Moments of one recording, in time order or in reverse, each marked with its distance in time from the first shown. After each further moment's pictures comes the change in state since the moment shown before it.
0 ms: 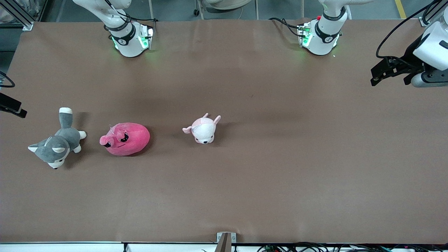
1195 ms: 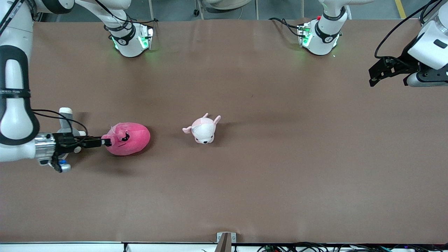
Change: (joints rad) left arm -0.017 0.001 -0.007 0.015 0.027 0.007 0.003; right arm -0.059 0.405 -0.015 -0.156 0.573 0.032 -0.055
